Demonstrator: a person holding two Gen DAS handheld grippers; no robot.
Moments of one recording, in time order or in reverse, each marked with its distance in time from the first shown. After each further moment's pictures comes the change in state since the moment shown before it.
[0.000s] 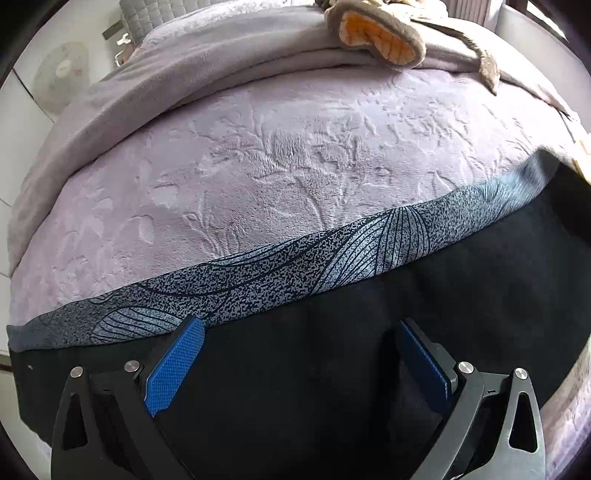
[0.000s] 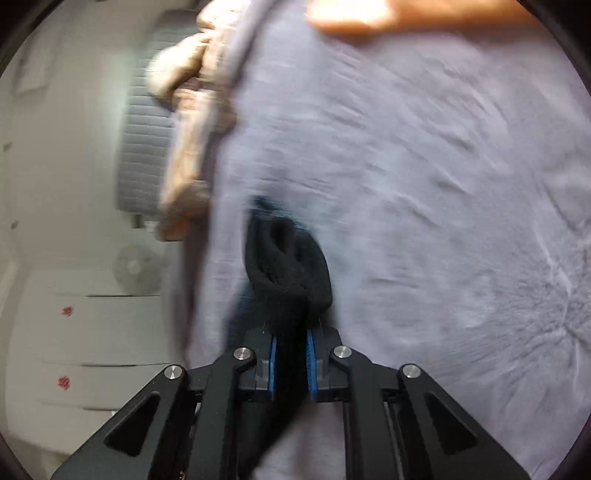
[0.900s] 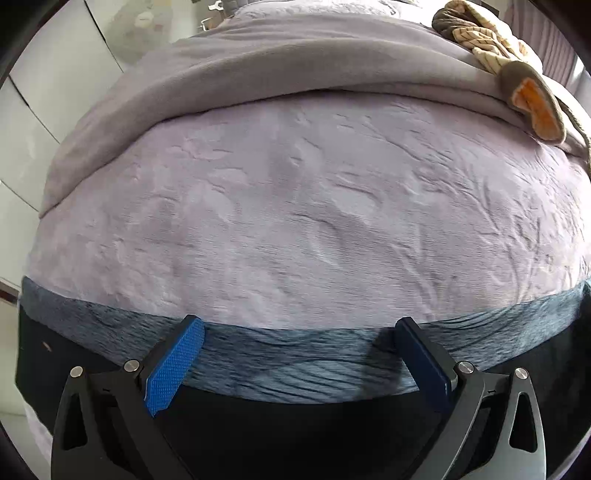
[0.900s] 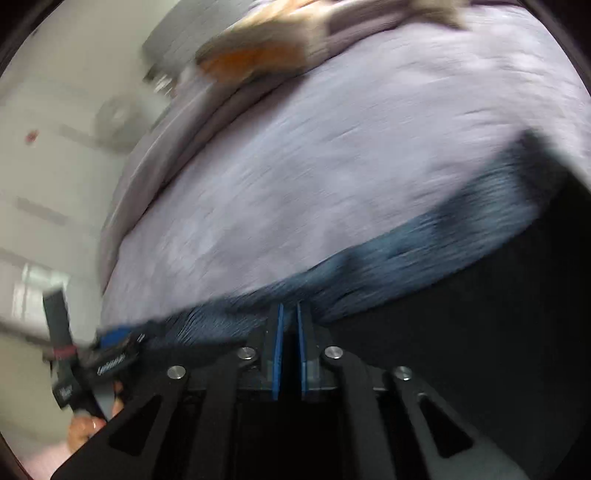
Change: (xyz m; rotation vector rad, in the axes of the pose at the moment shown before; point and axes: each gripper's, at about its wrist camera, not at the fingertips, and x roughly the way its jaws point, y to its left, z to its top) left arm 0.016 0.128 0.011 -0.257 -0.007 0.146; right arm 0.181 0.093 -0.032 -0.497 0.239 -0.251
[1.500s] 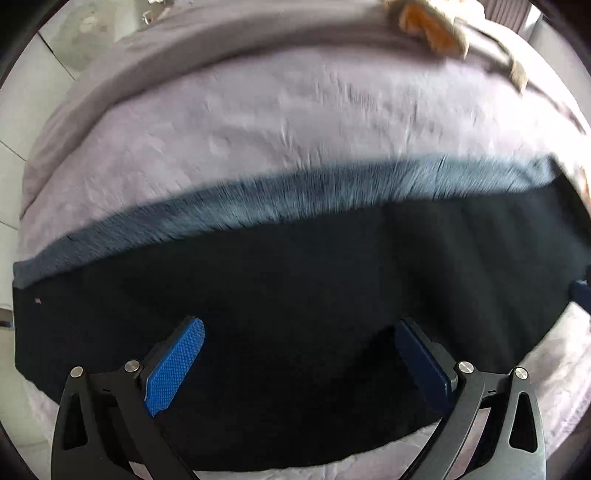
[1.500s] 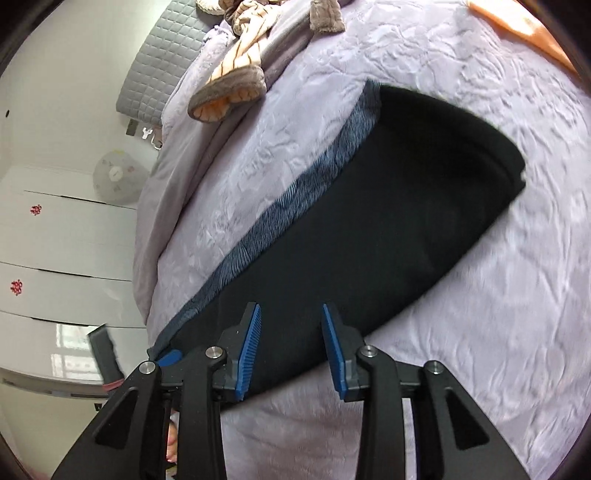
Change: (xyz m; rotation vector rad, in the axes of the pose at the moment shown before) left arm -0.049 -0.057 -0.072 0.147 0.149 -0.106; right arm -0.087 -0.009 -0.084 0.245 -0.007 0.112
